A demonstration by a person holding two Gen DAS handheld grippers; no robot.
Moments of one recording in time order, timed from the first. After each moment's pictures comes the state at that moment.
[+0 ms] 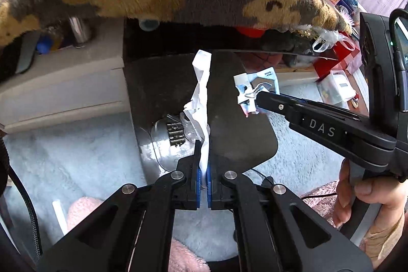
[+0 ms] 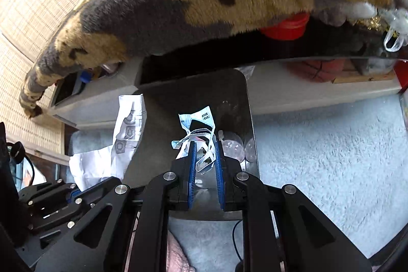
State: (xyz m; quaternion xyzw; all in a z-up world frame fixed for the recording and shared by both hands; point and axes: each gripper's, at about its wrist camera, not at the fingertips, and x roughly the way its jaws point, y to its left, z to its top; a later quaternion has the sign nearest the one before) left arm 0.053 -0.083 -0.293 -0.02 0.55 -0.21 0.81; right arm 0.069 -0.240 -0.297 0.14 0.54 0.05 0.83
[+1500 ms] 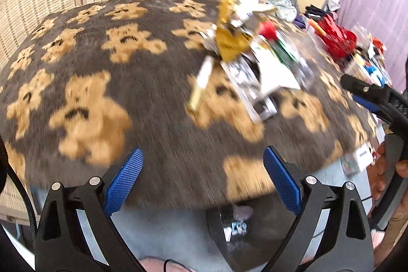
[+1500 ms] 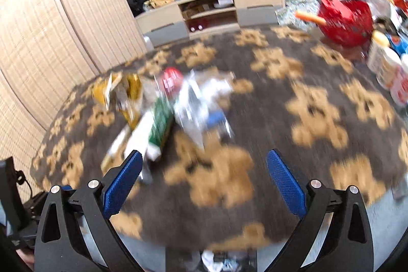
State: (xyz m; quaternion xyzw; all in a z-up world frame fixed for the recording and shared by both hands) left arm 0.217 0.025 -0.161 -0.04 0.46 -0.12 0.88; right arm 0.235 -0.236 -0.122 0.12 0.39 0.04 0.91
